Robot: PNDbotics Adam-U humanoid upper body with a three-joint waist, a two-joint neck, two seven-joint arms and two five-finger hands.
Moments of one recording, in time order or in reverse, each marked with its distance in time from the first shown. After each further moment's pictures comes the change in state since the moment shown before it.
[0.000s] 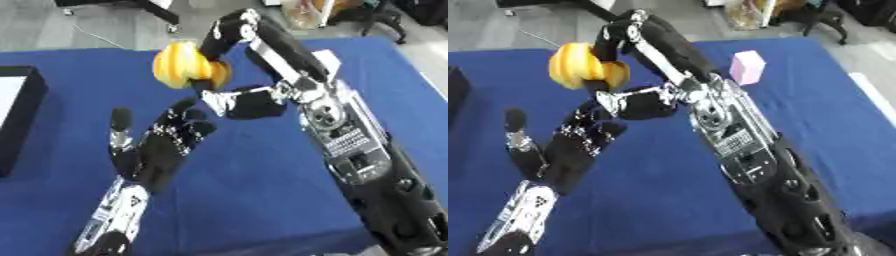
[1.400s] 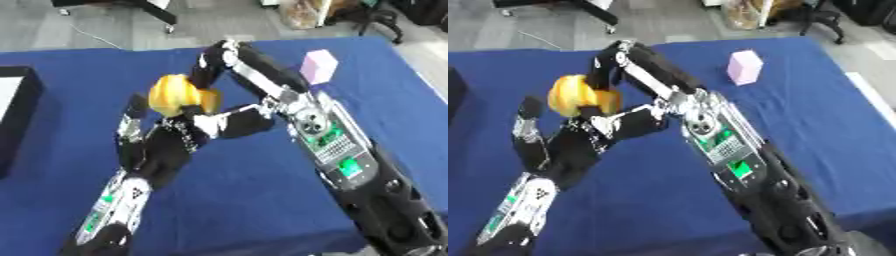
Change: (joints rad) left arm -0.050 0.000 -0.012 -0.014 -0.019 0.082 -0.108; right arm 0.013 0.000 0.044 0.056 -0.105 0.021 0.090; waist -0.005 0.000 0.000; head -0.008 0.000
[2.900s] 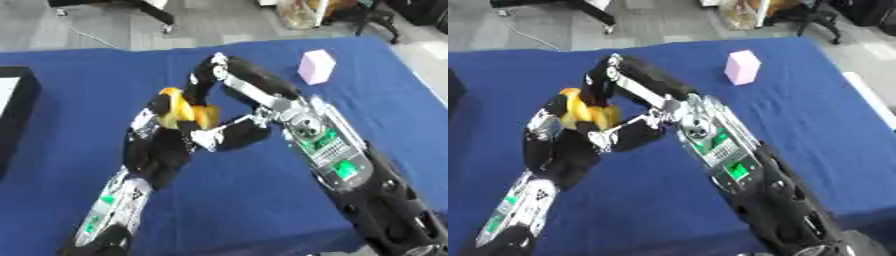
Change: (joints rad) left arm -0.004 -0.001 -0.012 -0.006 -0.046 0.024 0.141; right arm 0.003 -0.012 0.027 0.011 -0.007 -0.054 0.073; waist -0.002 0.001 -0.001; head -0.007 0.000
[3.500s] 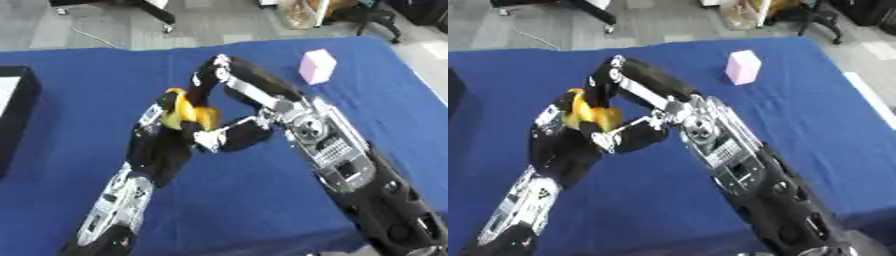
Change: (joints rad) left arm -0.004 -0.004 -0.001 -0.005 -0.023 0.000 0.049; right arm 0.005 -0.005 -0.003 0.000 0.018 -0.015 -0.021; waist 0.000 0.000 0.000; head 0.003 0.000
